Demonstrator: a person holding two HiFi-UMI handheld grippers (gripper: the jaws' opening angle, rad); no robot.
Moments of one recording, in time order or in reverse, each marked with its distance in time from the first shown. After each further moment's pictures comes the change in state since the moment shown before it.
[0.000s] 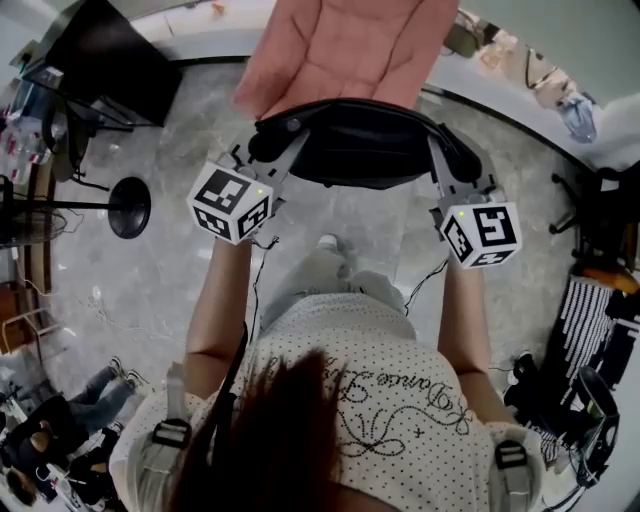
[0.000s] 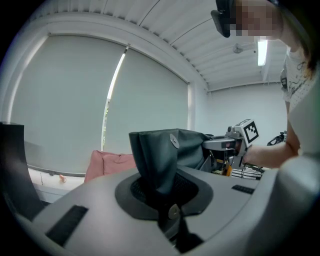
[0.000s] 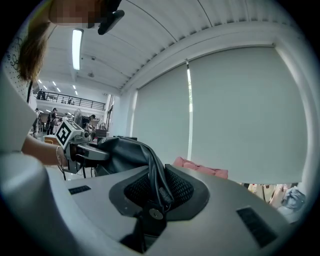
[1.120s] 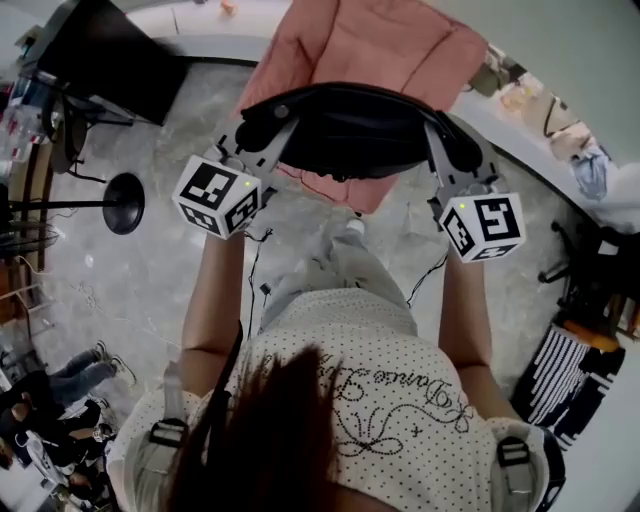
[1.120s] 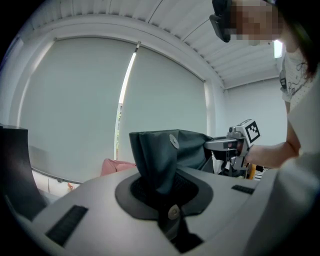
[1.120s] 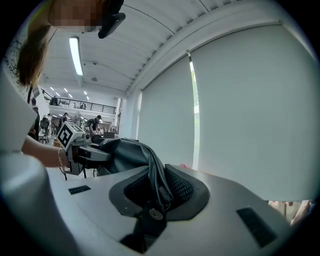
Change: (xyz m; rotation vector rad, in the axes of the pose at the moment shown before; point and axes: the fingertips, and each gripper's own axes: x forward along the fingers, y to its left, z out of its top) left arm 0.168 0.143 0.048 -0.013 -0.021 0.165; right arm 0.192 -0.157 0.027 -0.017 -0.031 0.165
